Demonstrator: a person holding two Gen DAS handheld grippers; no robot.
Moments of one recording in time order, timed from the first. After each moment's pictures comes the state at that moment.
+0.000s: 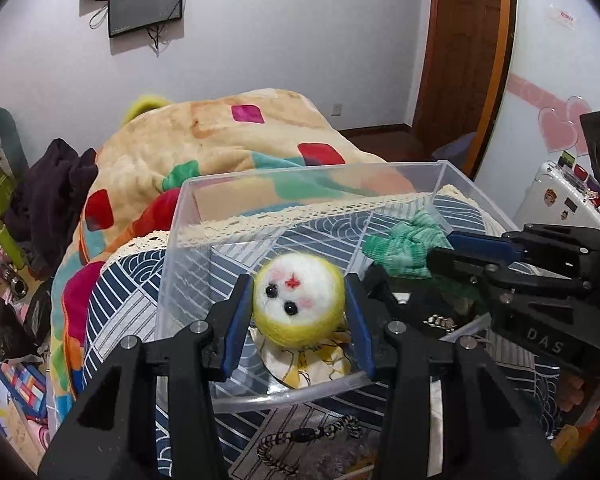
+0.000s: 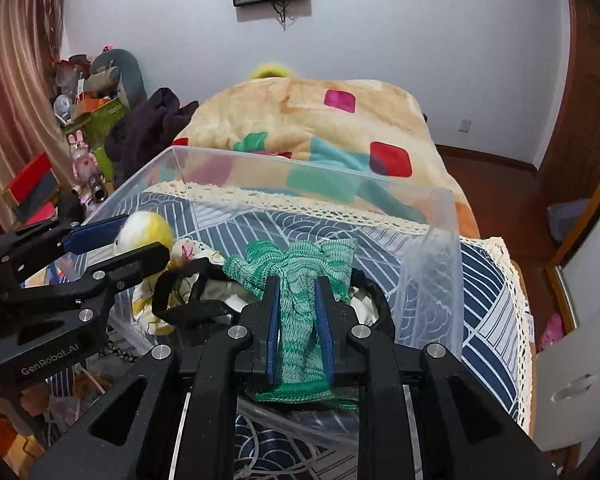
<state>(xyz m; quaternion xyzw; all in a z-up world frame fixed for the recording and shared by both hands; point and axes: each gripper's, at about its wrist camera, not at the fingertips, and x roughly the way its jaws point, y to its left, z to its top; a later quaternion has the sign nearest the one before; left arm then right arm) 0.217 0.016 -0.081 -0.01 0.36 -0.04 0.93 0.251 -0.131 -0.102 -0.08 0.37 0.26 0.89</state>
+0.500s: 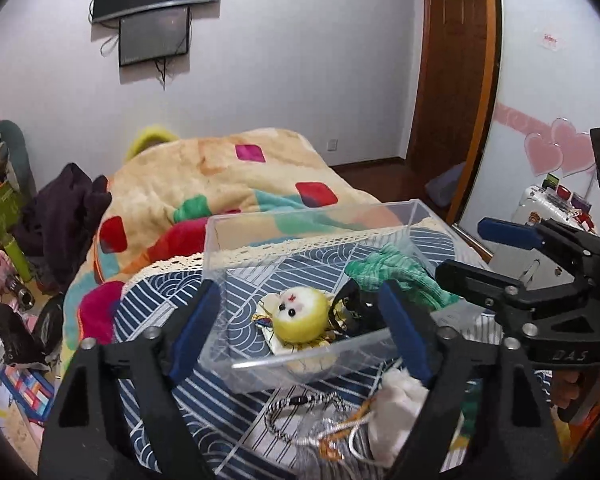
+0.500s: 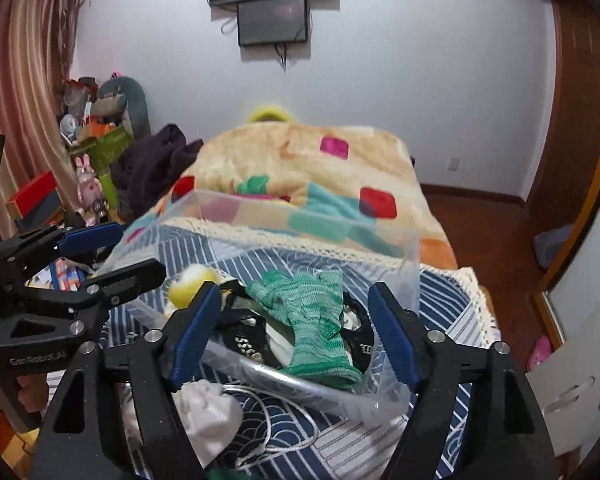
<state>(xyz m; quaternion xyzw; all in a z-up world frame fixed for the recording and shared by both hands) 0.163 0.023 -0.037 -0.01 0.30 -0.05 0.95 0.215 -0.144 -0.061 -0.08 0.29 0.26 0.92</state>
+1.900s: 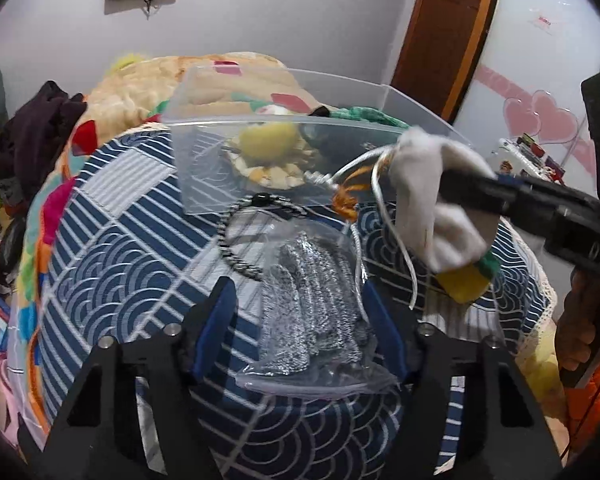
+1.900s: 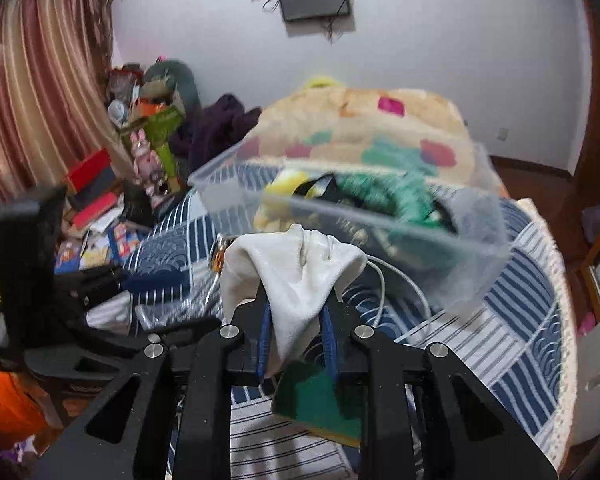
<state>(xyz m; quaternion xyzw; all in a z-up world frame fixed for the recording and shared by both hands) 0.104 0.016 -0.125 -0.06 0.40 -0.11 0.91 0.165 -0.141 -0.109 -0.04 0.33 0.34 0.88</state>
